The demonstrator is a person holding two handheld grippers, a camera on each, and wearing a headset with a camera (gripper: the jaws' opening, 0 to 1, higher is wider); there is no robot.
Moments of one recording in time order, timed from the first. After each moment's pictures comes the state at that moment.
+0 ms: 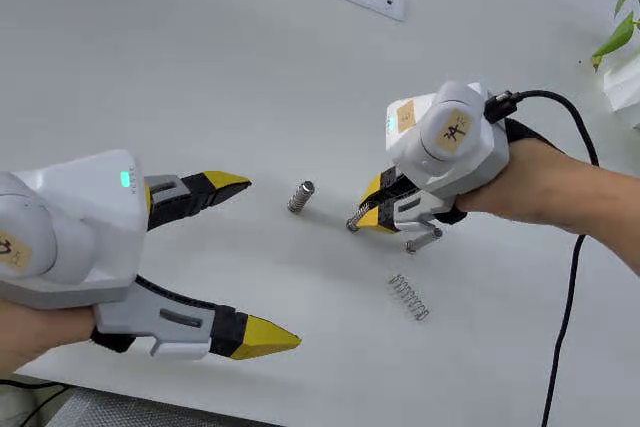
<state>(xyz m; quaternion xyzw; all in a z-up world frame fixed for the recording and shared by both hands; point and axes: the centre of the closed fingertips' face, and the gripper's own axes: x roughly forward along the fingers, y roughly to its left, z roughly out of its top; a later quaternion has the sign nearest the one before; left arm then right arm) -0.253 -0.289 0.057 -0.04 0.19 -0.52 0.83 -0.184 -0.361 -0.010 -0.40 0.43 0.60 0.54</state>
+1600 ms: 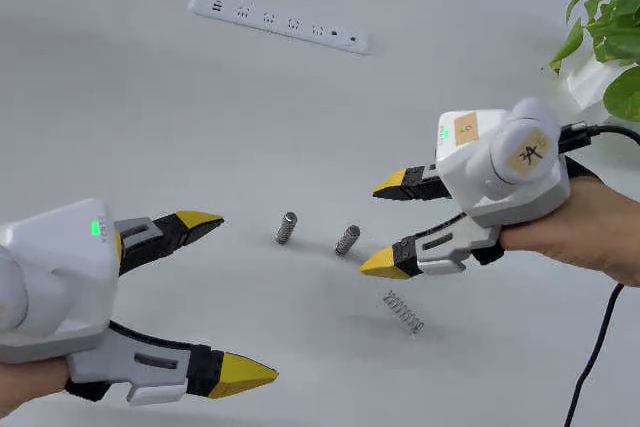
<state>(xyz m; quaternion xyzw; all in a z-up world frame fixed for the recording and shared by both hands) -0.265 -0.279 0.067 0.01 0.21 -0.52 0.83 -0.202 -0.380 0.060 -0.30 0.36 0.57 0.67</state>
